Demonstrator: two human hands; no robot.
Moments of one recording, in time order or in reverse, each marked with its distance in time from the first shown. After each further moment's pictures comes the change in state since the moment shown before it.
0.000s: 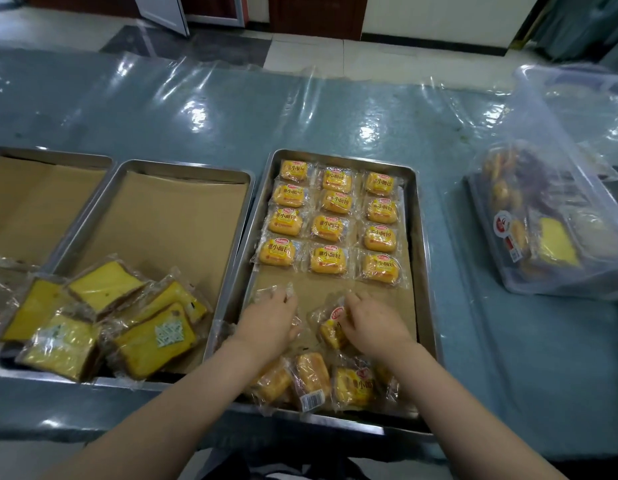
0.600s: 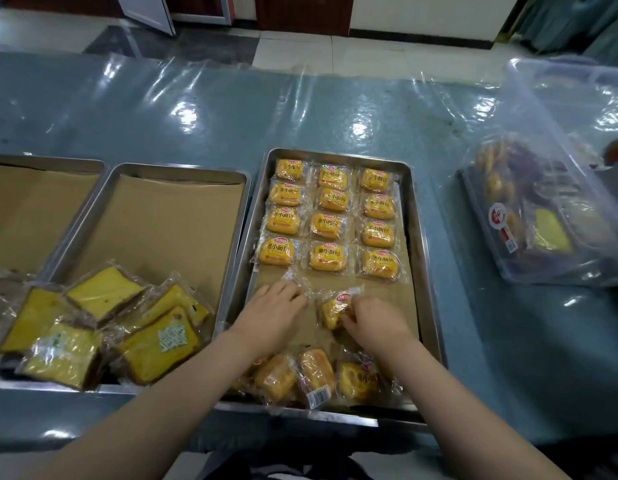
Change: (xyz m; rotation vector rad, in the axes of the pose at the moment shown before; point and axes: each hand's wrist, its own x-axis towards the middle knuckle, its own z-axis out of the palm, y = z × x) left_hand 0.005 -0.016 -0.007 0.061 0.030 0.287; right_hand -0.002 -0.005 0.005 -0.005 -0.049 0.131
